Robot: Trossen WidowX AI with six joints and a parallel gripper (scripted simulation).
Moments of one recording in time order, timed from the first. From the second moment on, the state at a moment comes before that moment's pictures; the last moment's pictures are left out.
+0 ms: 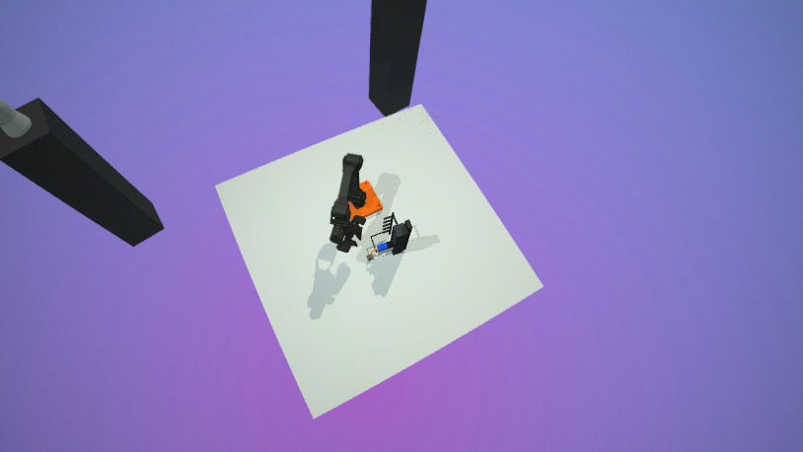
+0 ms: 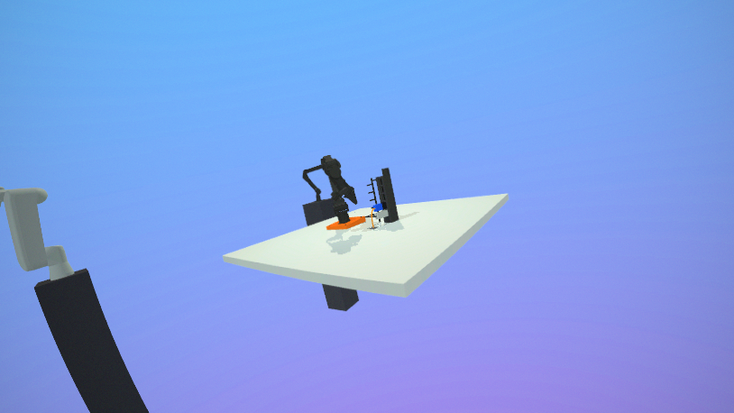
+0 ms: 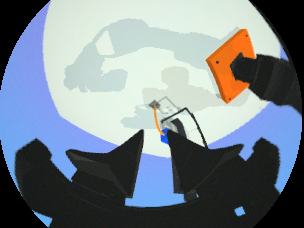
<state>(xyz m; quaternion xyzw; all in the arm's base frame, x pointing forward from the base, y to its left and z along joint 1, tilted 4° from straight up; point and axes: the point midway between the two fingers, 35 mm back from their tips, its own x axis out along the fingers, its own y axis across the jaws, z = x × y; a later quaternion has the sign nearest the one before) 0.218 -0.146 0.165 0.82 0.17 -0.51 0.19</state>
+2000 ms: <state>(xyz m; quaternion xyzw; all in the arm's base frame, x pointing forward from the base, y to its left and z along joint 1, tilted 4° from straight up) 0.298 -0.059 0.124 0.55 0.41 -0.57 0.46</state>
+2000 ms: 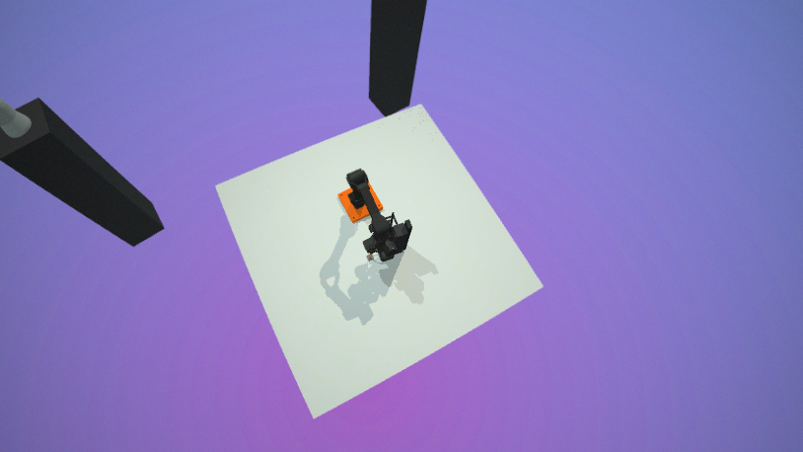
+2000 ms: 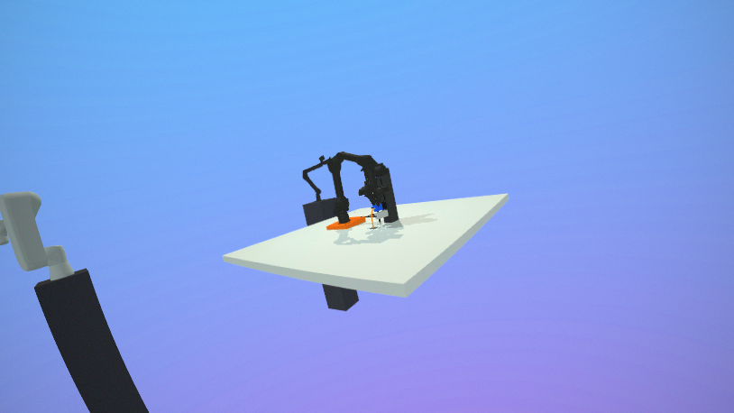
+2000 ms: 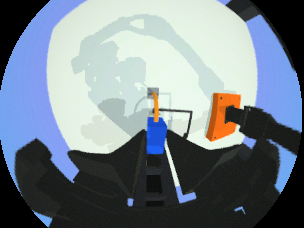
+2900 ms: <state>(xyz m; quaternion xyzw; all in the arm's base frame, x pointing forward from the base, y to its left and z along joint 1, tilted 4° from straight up) 0.298 -0.061 0.124 0.56 0.42 -0.56 0.45</state>
